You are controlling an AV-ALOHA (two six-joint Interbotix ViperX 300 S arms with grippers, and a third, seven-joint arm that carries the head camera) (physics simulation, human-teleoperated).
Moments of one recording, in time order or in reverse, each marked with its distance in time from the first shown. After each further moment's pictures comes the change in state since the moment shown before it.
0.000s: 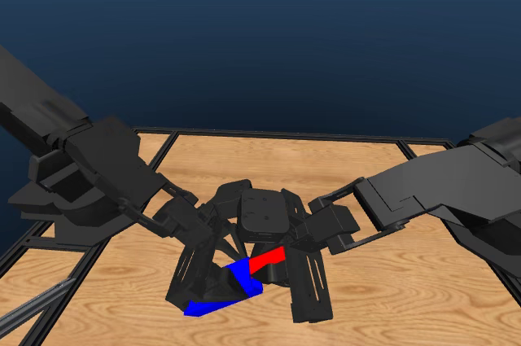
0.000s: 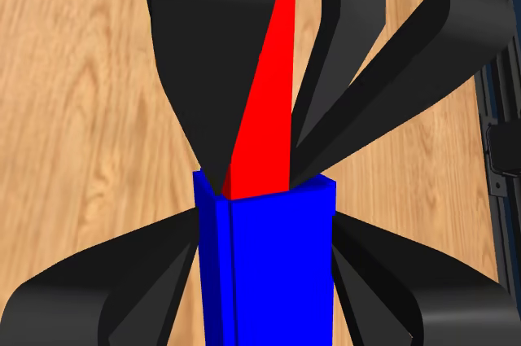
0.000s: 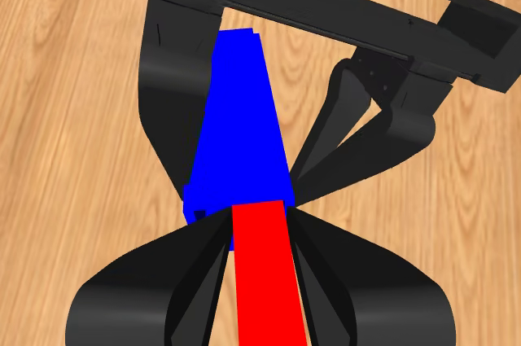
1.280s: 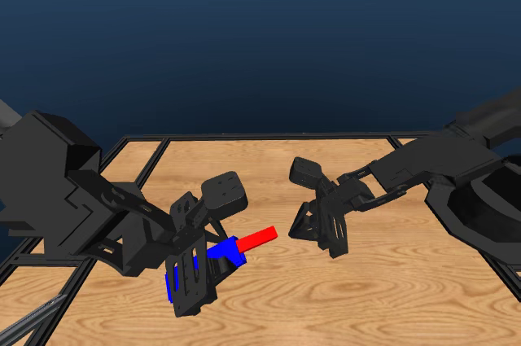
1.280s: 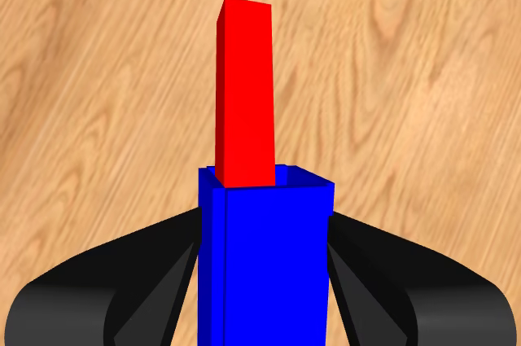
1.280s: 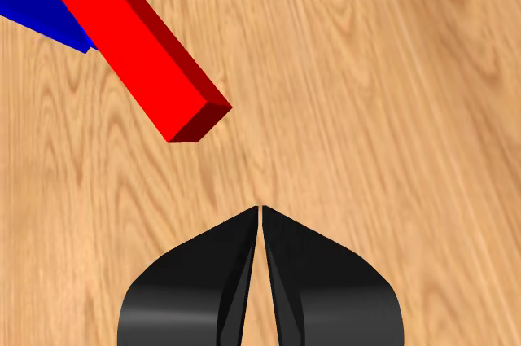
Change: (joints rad) left arm -0.115 0.008 -0.196 0.722 0.668 -0.915; right arm -0.142 -0.168 0.471 0.099 -0.317 0.218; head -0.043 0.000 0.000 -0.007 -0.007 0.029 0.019
